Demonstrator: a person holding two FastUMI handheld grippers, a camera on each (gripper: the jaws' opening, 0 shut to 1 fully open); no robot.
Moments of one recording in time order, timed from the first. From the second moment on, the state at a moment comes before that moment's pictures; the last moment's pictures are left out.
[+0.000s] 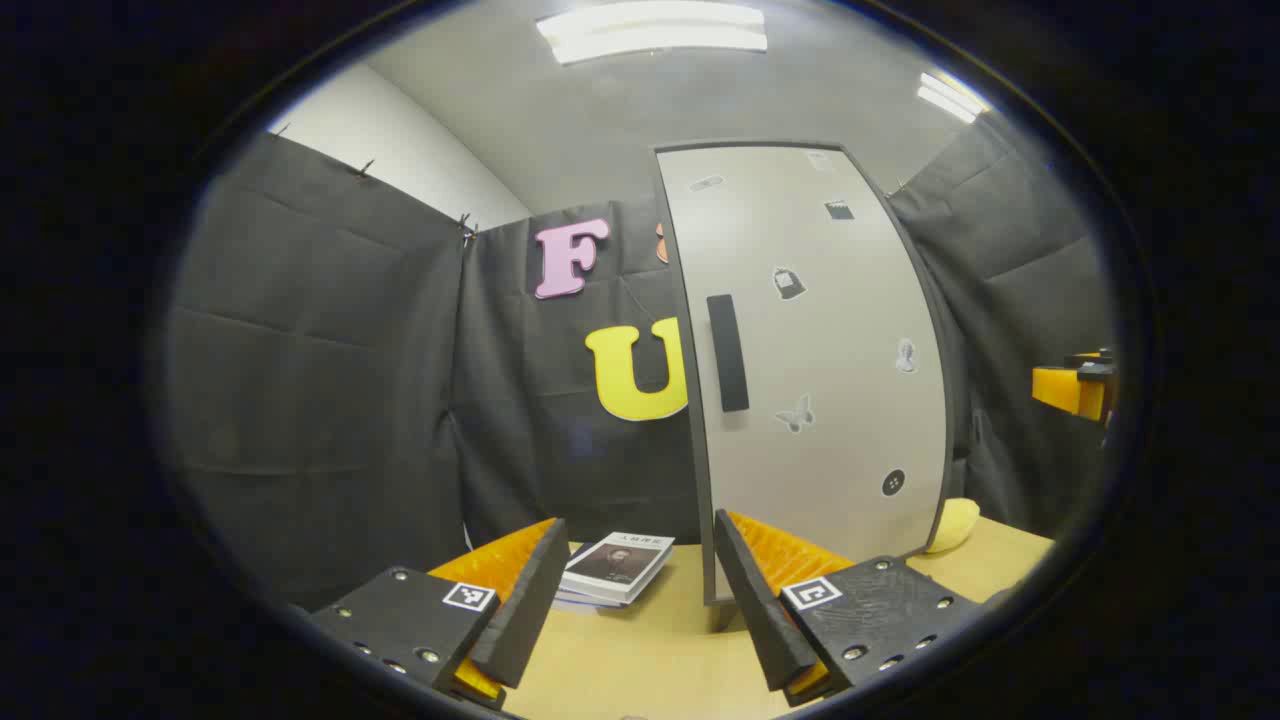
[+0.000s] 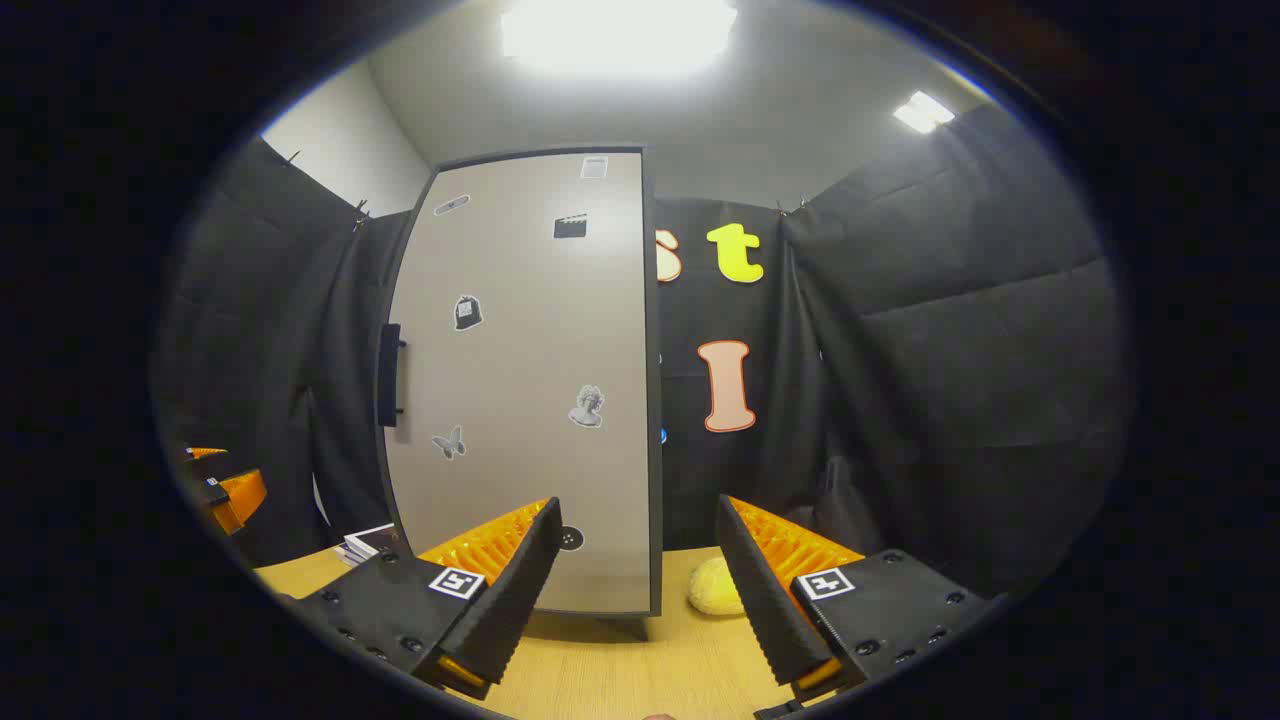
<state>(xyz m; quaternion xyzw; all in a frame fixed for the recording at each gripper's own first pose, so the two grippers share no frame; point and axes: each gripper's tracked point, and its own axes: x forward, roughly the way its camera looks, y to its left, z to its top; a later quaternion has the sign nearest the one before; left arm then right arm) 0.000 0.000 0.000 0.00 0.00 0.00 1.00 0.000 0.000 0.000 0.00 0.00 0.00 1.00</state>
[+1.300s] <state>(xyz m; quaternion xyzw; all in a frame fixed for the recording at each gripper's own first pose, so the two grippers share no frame) -0.043 0.053 0.001 0.00 -0.01 0.03 1.00 0.000 0.049 0.034 0.01 -0.02 0.05 1.00</state>
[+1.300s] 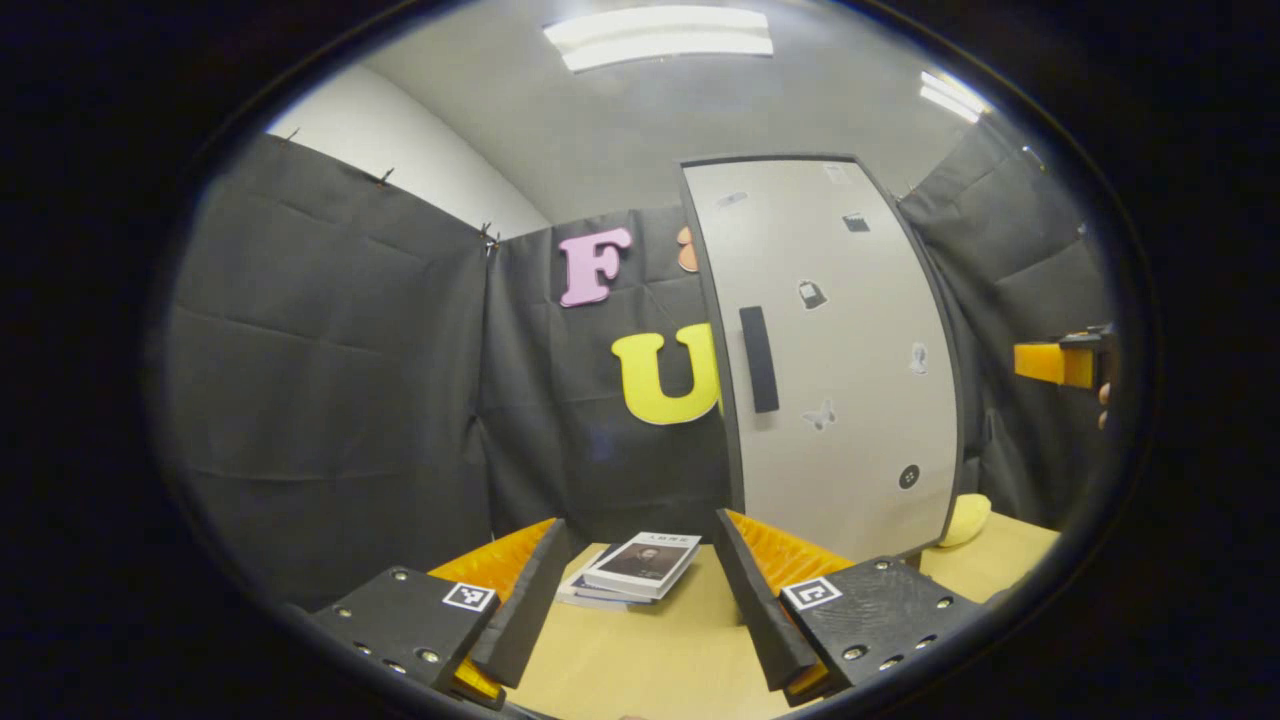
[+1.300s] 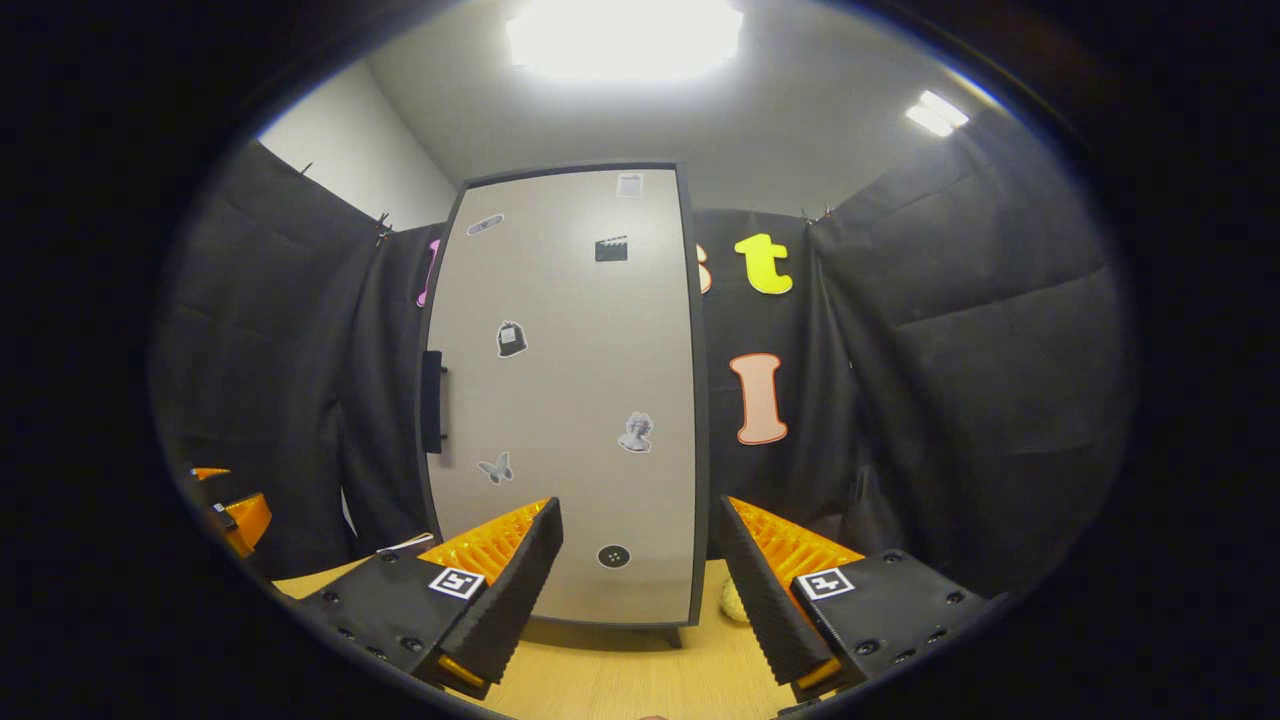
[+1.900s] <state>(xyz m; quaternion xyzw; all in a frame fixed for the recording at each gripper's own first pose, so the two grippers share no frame) -0.084 0.157 -0.020 0.02 0.01 0.11 0.99 0.049 0.143 0.090 0.00 -0.05 0.11 0.99</state>
